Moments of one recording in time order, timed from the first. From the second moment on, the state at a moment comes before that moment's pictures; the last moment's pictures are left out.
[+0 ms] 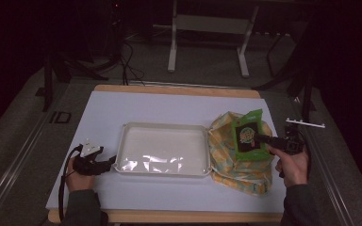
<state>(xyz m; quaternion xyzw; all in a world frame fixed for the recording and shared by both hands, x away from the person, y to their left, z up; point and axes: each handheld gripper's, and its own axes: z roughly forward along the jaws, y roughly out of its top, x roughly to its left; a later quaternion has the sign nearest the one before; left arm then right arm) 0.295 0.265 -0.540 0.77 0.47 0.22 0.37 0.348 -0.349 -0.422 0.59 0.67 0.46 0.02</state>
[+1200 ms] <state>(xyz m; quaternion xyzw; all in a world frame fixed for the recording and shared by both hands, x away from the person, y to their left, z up) 0.294 0.265 -0.540 0.77 0.47 0.23 0.37 0.342 -0.344 -0.406 0.58 0.67 0.47 0.03</state>
